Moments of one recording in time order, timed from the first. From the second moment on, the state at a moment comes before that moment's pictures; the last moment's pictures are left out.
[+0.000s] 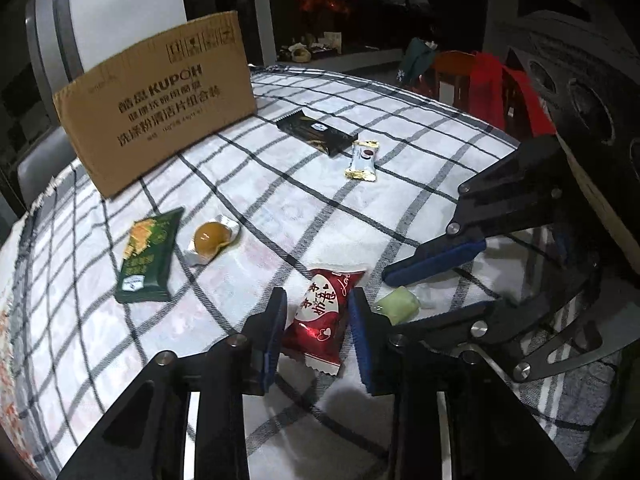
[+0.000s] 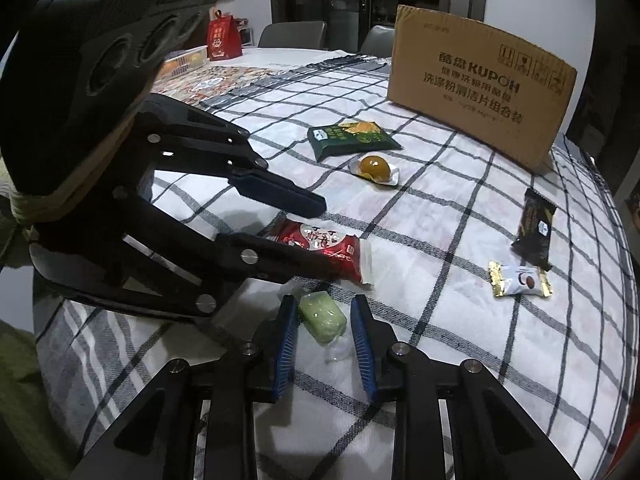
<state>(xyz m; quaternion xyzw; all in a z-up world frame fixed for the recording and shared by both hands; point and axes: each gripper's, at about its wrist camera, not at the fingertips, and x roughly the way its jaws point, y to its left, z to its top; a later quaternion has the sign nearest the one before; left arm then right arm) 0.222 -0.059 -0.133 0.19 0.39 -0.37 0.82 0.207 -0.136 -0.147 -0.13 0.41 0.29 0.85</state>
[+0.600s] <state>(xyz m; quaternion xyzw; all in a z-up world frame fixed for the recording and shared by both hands) 0.216 -0.046 -0.112 0.14 0.40 -0.30 0.86 0.198 -0.146 -0.132 -0.08 0.40 0.25 0.88</state>
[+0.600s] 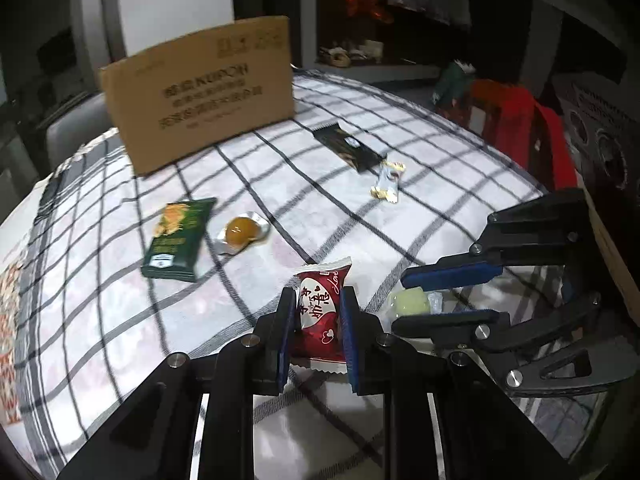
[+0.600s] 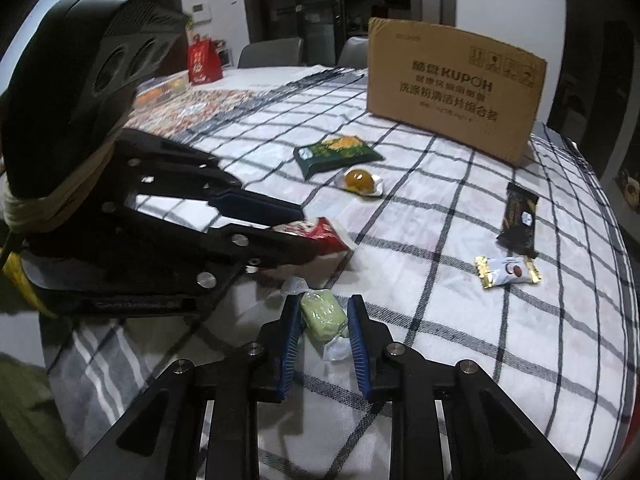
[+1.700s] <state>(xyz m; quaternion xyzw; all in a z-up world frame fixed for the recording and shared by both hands) 0.226 -0.020 0.019 0.04 0.29 -0.20 0.94 0.222 -0.176 -0.004 0.02 0.25 0.17 0.95</state>
